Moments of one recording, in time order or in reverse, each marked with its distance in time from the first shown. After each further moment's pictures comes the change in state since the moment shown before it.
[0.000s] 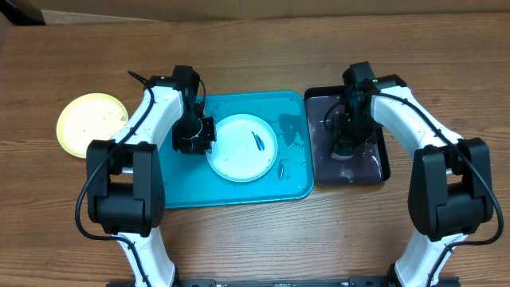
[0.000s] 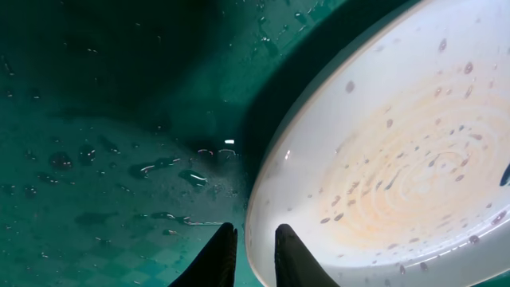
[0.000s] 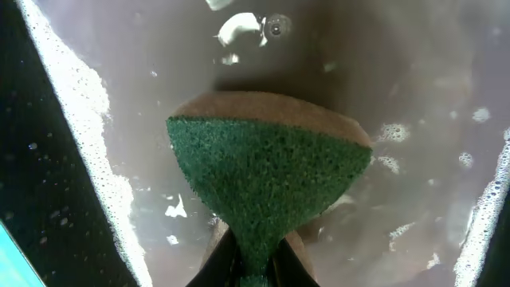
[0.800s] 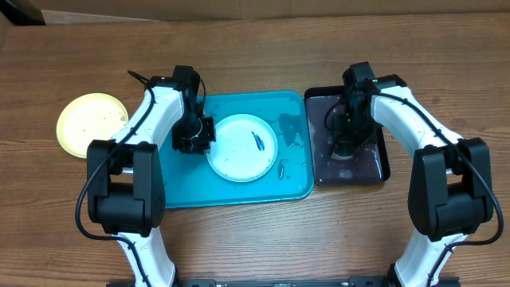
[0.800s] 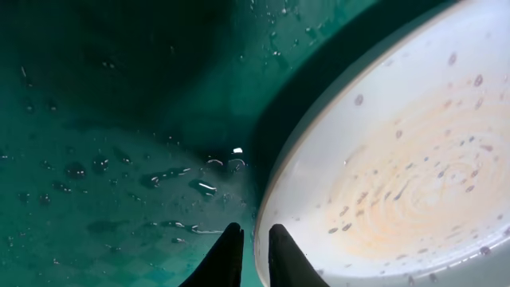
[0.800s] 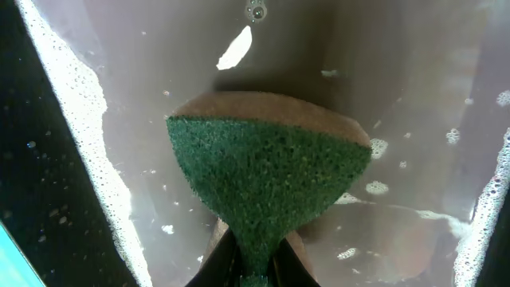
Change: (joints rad) left arm 0.000 0.000 -0.005 0.018 -0.024 0.001; right arm 0.000 0.000 0.000 -0.003 0.000 0.000
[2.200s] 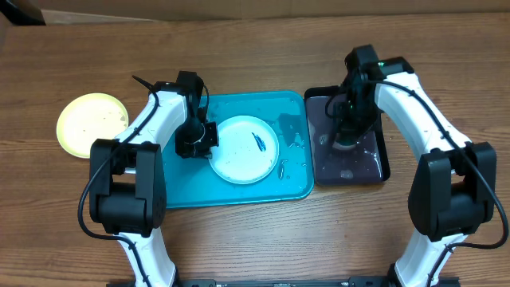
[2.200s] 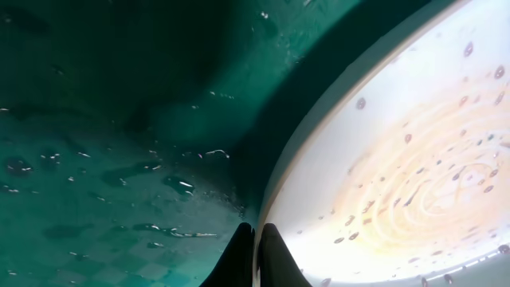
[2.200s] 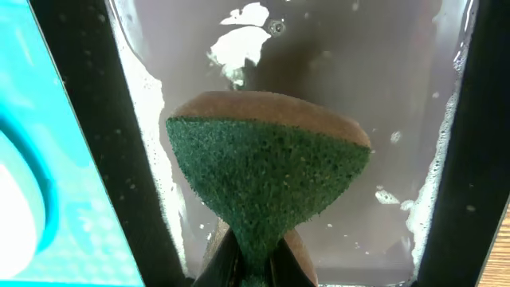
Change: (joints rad) left arm -0.015 0.000 -0.049 0.029 0.024 -0.008; right arm 0.000 0.000 0.173 -0.166 0.000 -0.016
